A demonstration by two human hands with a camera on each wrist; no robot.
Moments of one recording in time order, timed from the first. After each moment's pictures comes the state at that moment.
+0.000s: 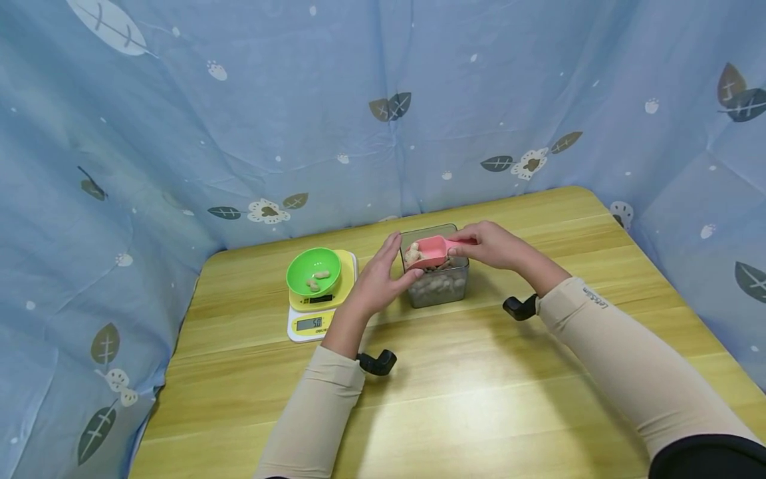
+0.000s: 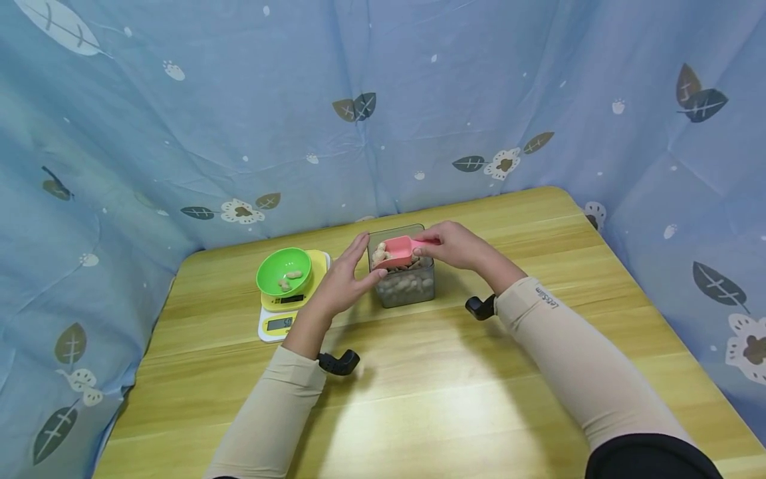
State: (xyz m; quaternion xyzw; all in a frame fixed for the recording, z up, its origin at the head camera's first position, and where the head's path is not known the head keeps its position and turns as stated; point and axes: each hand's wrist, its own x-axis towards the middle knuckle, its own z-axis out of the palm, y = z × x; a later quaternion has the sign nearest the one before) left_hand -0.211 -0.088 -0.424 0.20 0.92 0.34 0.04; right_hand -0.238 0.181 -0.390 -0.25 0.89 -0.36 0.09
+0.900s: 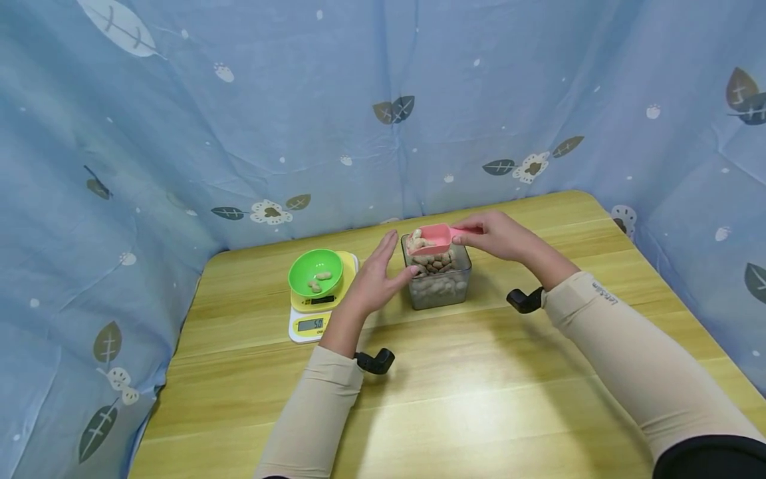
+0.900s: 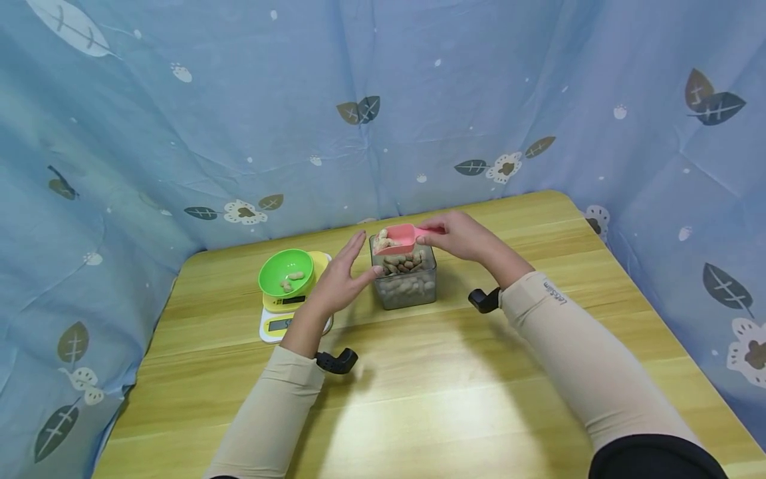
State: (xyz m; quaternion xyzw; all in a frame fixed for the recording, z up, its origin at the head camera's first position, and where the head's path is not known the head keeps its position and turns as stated) left_hand -0.211 -0.096 -0.419 0.19 0.92 0.35 0.03; right_hand -0.238 0.184 -0.366 -0.21 0.90 -0.36 0.09
